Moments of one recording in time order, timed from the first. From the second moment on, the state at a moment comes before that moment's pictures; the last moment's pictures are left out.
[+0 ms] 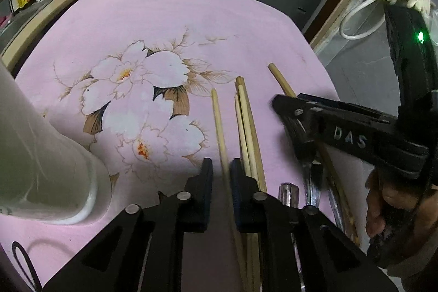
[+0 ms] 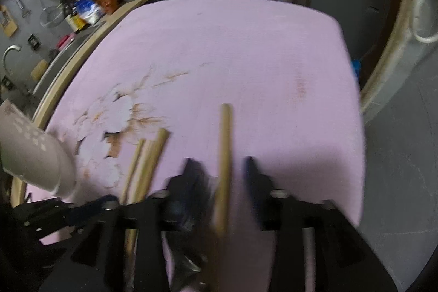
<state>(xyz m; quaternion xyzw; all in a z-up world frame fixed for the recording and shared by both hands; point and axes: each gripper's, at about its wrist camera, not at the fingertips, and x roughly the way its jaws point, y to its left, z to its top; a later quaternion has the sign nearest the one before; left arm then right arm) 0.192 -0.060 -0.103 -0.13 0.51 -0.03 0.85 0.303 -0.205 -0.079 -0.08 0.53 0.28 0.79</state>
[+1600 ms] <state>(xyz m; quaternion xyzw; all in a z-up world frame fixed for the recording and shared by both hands) 0.091 0.174 0.125 -0.24 0.14 0.04 0.96 0.175 -0.130 0.136 0.20 0.07 0.35 0.91</state>
